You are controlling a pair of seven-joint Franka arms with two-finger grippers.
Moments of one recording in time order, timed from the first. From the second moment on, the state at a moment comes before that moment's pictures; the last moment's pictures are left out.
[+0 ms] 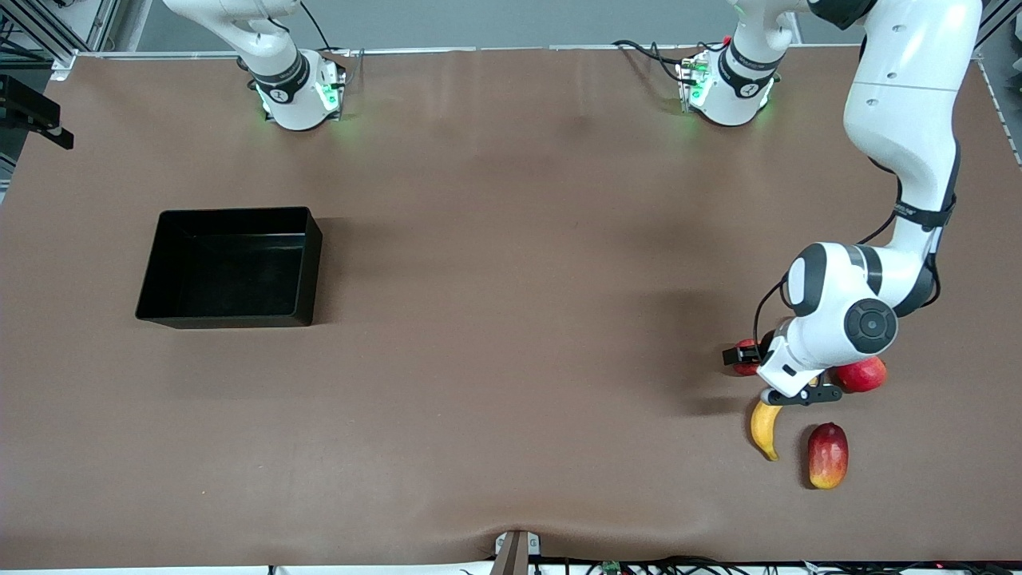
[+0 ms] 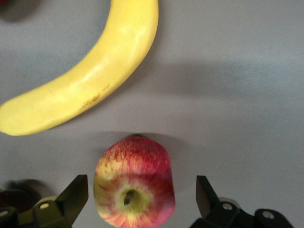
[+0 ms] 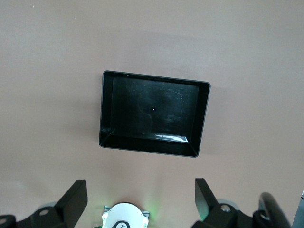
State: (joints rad) left arm -0.03 0.65 -0.07 -1.70 0.02 2.27 -0.18; right arm -0.01 -0.09 -0.10 -1.50 0.00 1.33 -0.25
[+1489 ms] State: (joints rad) left arm -0.17 0.39 -0.09 -1.69 0.02 2.05 -0.37; right arm -0.01 0.02 -0.10 -1.52 -0.01 1.34 -0.25
